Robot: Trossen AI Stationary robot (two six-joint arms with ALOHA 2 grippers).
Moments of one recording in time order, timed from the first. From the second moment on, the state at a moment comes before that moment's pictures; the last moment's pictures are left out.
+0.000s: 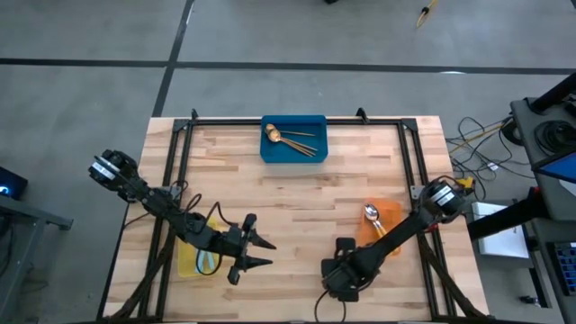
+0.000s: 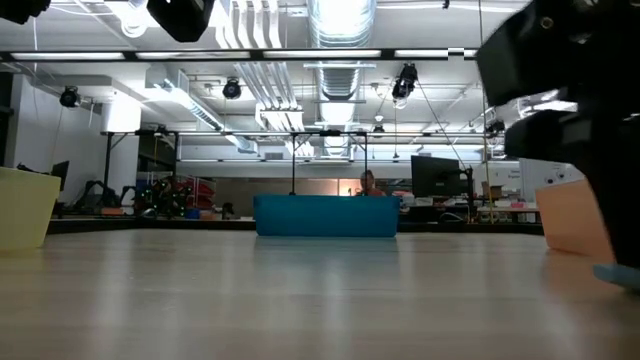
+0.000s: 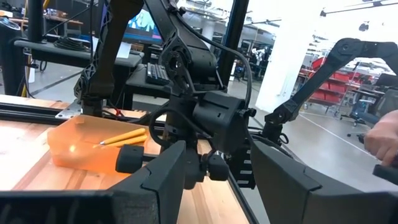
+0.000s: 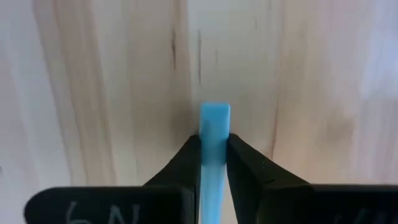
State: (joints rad) left arm -0.59 1.49 0.59 0.97 -0.38 -0.22; right arm 0.61 2.01 1.32 -0.76 0.05 0.64
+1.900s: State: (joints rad) left arm -0.56 1.63 0.59 0.76 -0.72 -0.66; right arm 0.56 2.17 1.53 -0.36 0.82 -1.30
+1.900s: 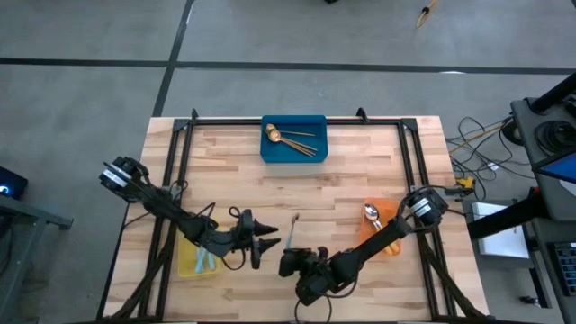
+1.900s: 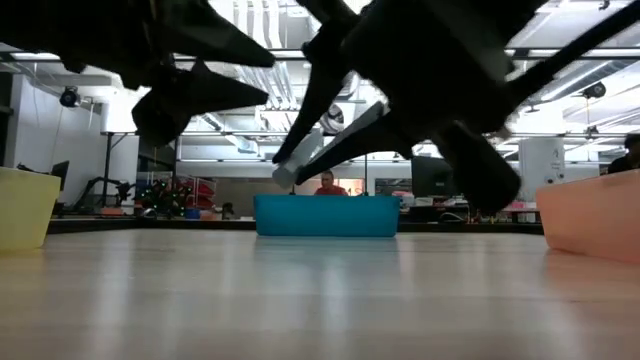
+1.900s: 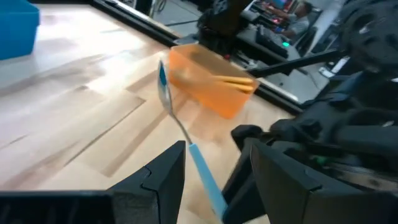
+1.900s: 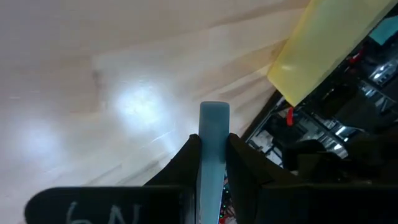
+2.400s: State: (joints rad) left arm -0.44 1.67 0.60 0.78 -0.73 -0.53; right arm 0.51 2.17 1.54 -0.35 0.93 -1.58
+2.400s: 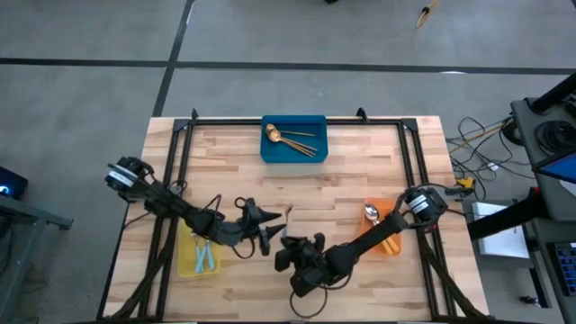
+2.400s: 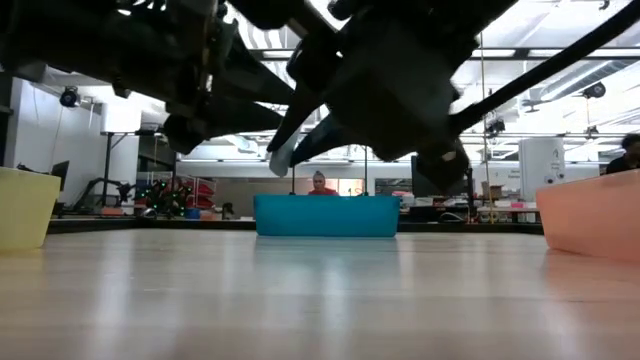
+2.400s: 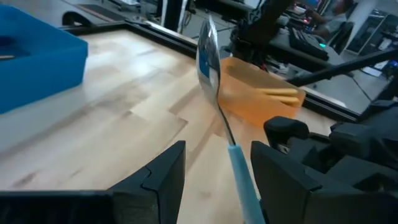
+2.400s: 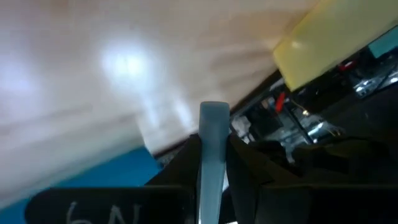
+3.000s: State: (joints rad) left arm -0.34 1.67 0.60 0.79 -0.73 -0.50; right arm 0.44 2.17 1.54 -0.34 0.94 -1.74
